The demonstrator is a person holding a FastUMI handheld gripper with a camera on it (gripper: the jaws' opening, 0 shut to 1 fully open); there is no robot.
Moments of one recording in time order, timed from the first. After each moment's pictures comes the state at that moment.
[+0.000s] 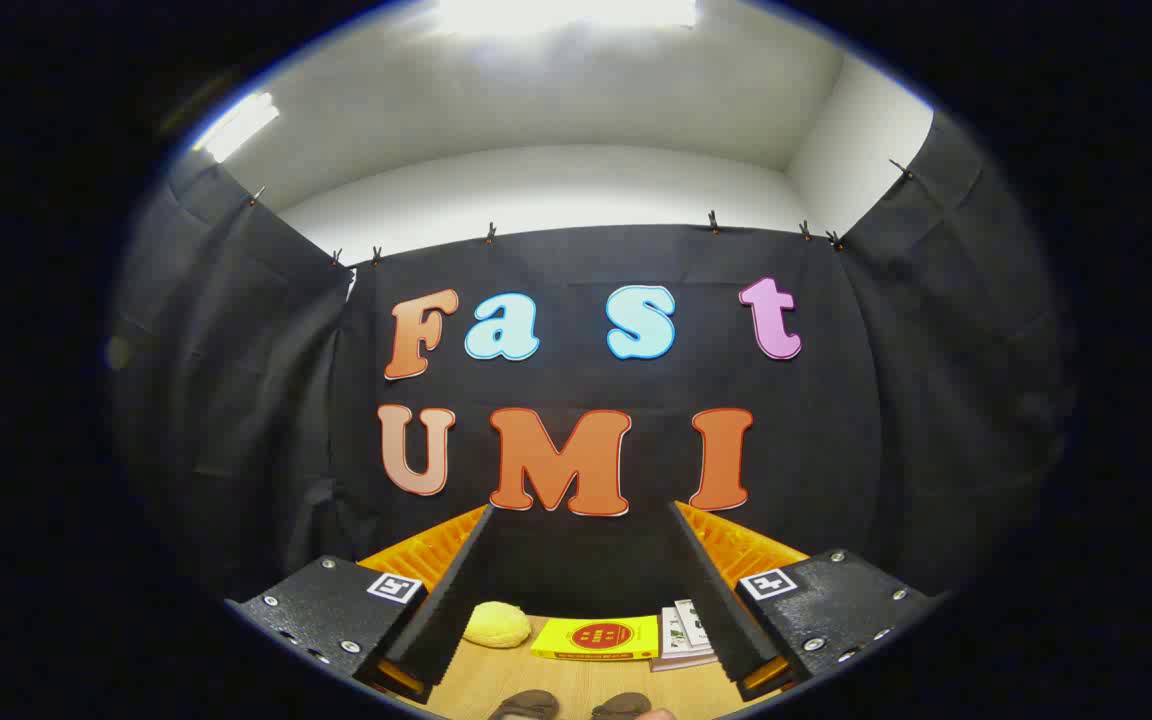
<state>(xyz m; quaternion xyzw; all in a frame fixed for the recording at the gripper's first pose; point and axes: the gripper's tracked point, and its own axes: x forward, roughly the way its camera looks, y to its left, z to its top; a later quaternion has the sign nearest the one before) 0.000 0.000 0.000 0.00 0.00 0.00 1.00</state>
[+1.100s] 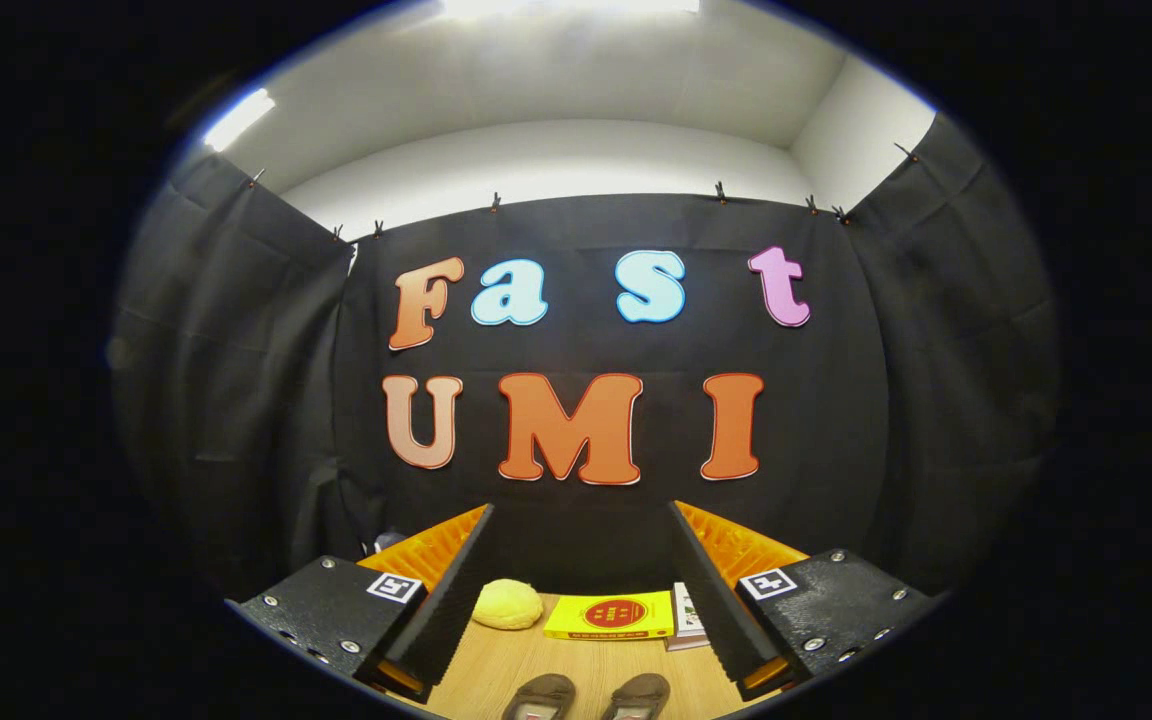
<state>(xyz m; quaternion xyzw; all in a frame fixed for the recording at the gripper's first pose) -0.002 0.019 -0.041 0.00 0.04 0.01 1.00</state>
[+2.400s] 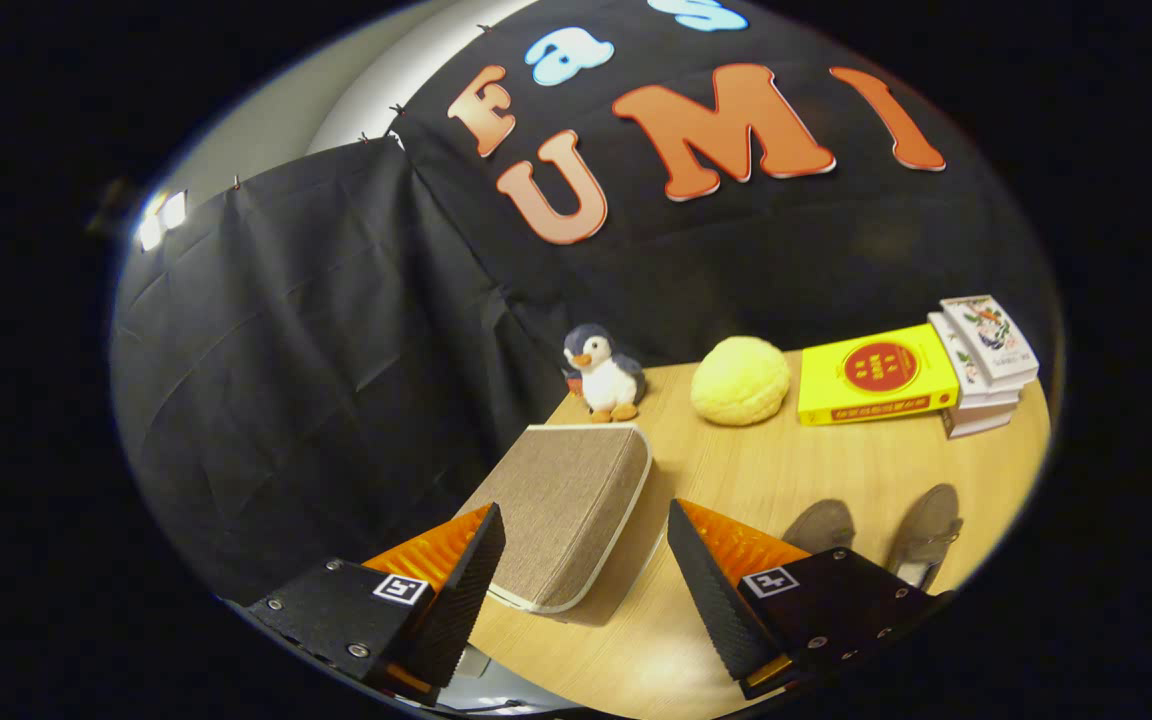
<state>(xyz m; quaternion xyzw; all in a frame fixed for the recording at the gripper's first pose) -0.043 0.223 -0.282 0.19 0.41 0.27 0.85</state>
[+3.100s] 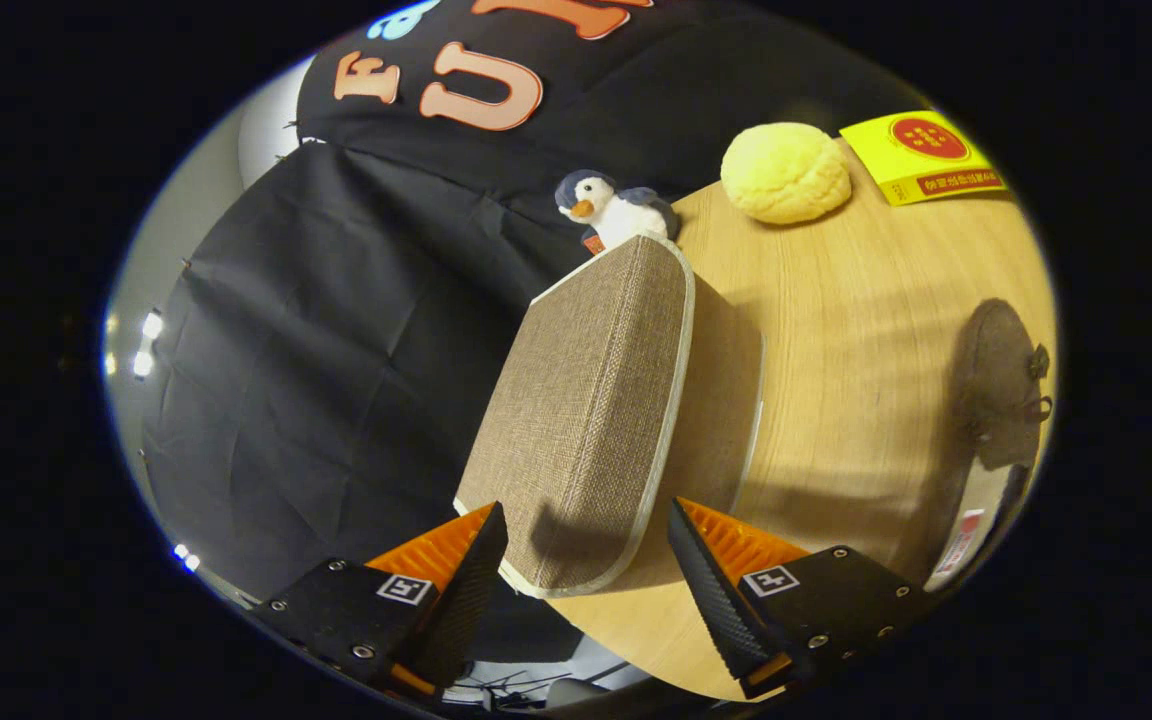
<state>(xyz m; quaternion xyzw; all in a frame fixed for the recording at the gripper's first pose) -0.080 0.297 -0.374 0.35 0.54 0.33 0.69</state>
